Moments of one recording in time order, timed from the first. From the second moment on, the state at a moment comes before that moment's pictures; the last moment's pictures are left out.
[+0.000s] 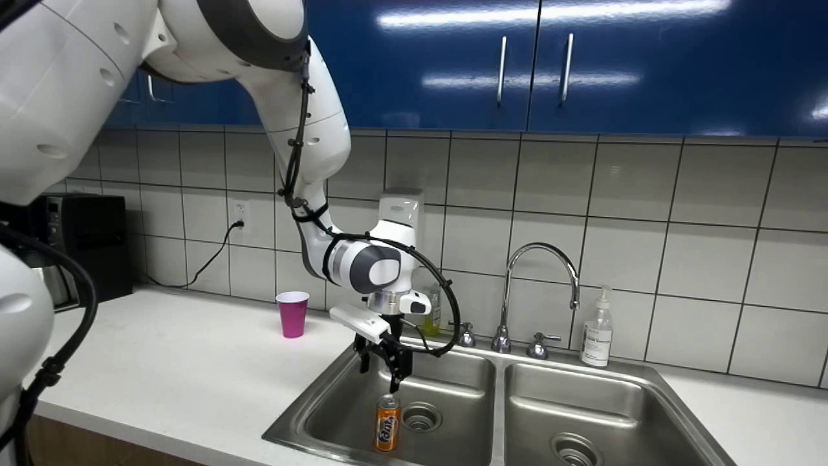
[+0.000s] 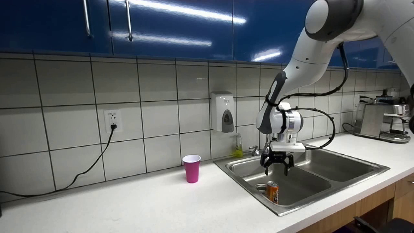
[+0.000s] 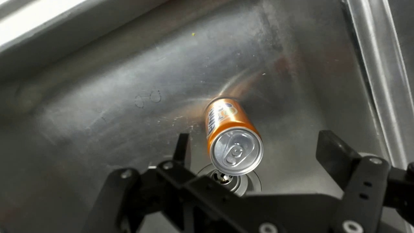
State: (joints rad) arm -0.10 0.51 -0.12 -2.15 0.23 2.63 -0.05
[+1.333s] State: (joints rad) arm -0.11 0.72 -0.11 -2.00 0.22 2.63 -0.04
